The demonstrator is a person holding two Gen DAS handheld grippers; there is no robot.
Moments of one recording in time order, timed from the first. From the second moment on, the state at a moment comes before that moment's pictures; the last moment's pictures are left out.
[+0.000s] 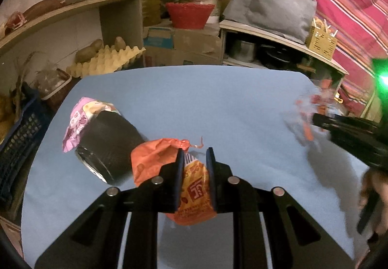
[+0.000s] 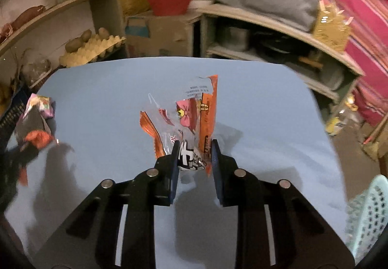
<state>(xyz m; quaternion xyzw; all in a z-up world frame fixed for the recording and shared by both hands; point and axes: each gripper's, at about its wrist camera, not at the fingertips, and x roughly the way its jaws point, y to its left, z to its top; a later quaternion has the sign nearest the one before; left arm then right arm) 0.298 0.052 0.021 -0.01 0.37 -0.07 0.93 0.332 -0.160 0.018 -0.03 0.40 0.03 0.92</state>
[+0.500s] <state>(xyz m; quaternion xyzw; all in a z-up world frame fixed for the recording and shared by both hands) 0.275 0.042 -0.003 0.02 0.37 -0.04 0.93 0.217 -0.282 0.033 0.04 0.35 -0.01 0.93</state>
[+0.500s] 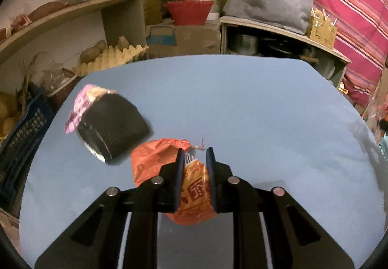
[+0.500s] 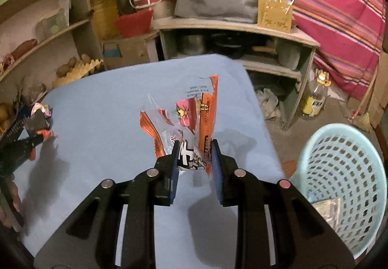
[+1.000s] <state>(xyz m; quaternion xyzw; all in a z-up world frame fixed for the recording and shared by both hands) 0.223 -0.072 0.053 0.03 0.32 -0.11 0.94 0.144 -0.398 0.058 0.08 0.30 -0.08 0.95</state>
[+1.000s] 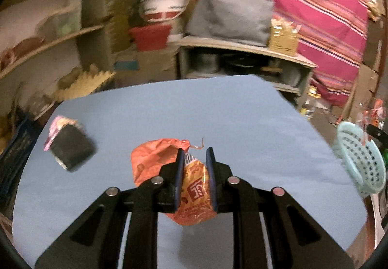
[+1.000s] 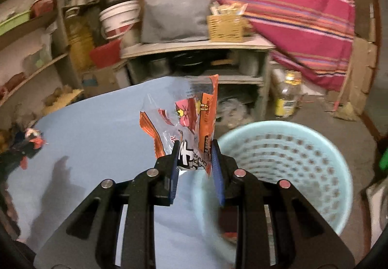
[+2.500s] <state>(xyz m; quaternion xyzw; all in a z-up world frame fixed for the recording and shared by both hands) 0.192 -0.407 0.030 0.10 0.30 -0.29 0.90 0.071 -0.548 0.042 0.16 0.31 -0.21 0.91</state>
